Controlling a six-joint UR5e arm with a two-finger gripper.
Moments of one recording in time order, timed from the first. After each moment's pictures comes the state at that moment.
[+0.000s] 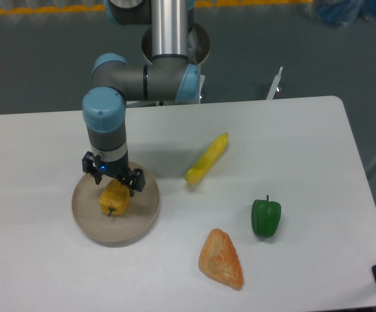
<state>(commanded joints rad) 1.77 -1.88 -1.82 -0.89 1.51 0.36</state>
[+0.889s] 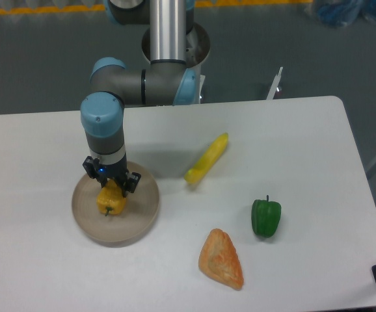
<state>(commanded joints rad) 1.77 -1.89 -1.82 -0.89 1.52 0.37</state>
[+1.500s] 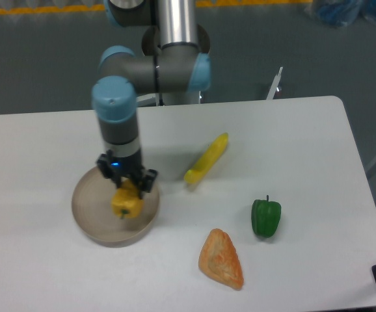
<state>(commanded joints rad) 1.99 -1.80 -1.76 -0.93 1.58 0.62</state>
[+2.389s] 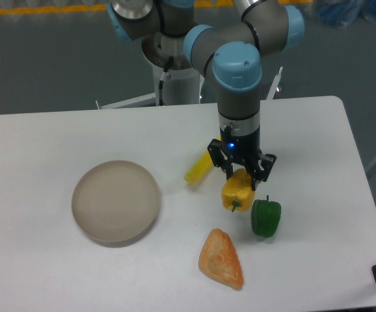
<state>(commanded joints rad) 2.21 -1.79 -1.62 -0.98 1.58 0.93</state>
